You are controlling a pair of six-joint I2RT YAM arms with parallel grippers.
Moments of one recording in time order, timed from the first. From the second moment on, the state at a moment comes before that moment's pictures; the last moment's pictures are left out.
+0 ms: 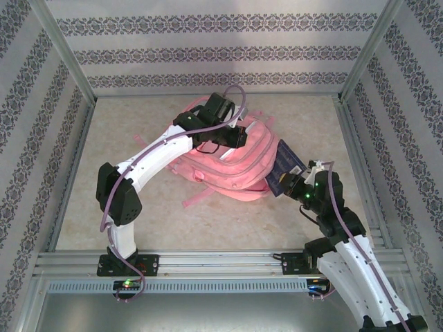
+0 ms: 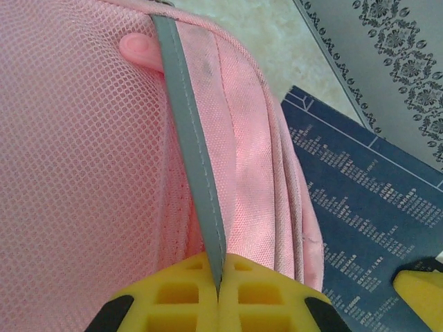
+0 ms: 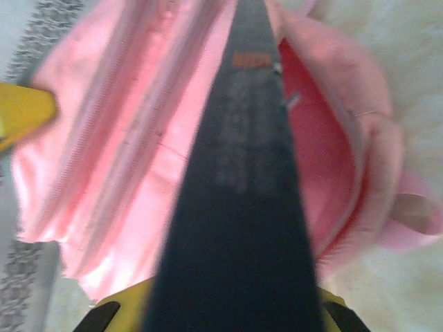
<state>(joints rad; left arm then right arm) -0.67 1.88 1.82 -0.75 0.32 -0.37 0.26 0.52 0.51 -0.46 -0.26 0.82</state>
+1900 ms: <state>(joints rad) -0.91 2.08 2.05 -1.10 -0.02 -0.10 0.21 0.49 0.19 0.13 -0.44 1.27</state>
